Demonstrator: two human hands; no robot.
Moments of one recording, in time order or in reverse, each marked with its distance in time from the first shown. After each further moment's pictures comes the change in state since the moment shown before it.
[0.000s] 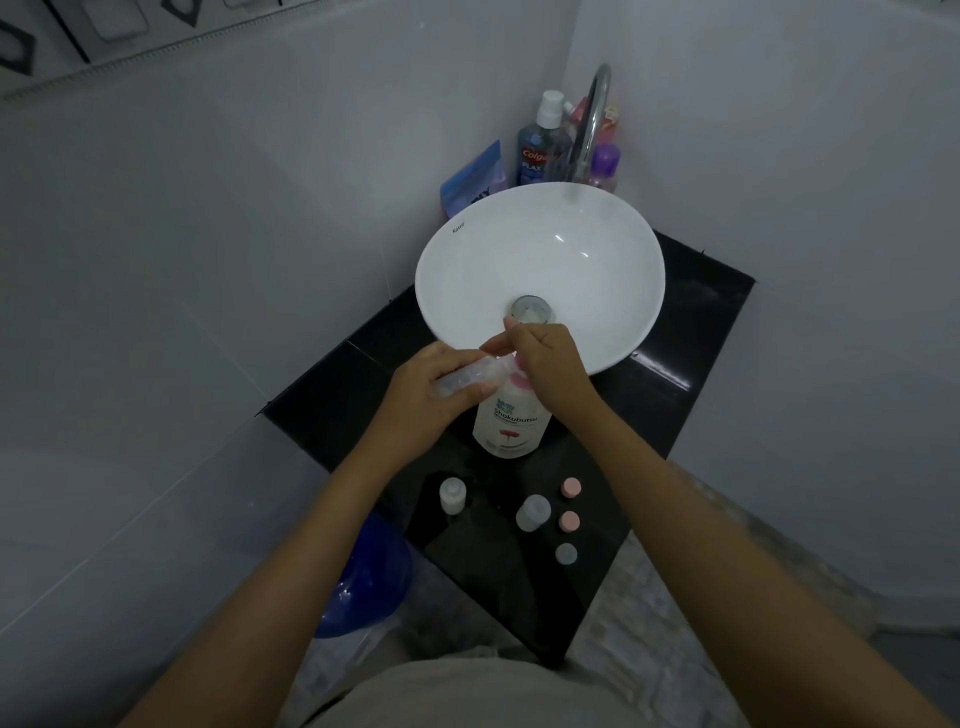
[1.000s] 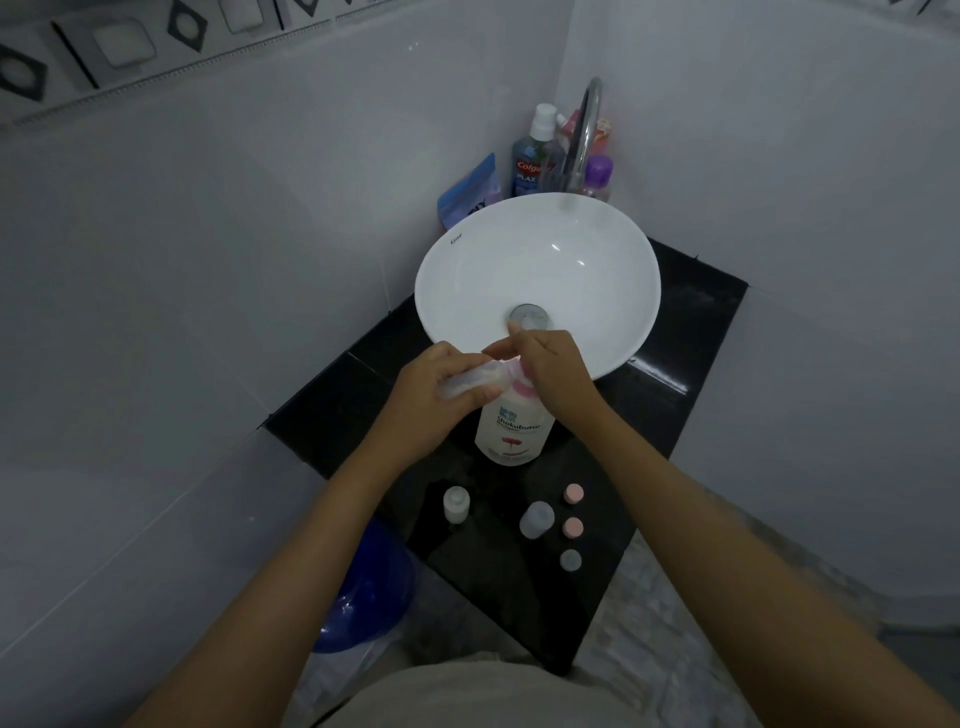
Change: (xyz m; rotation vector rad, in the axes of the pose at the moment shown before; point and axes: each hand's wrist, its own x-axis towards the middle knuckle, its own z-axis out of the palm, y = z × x) left_hand 0.006 0.006 -0.004 0.060 -0.029 -0.007; right_hand 0.002 -0.001 -0.003 -0.025 0.006 0.005
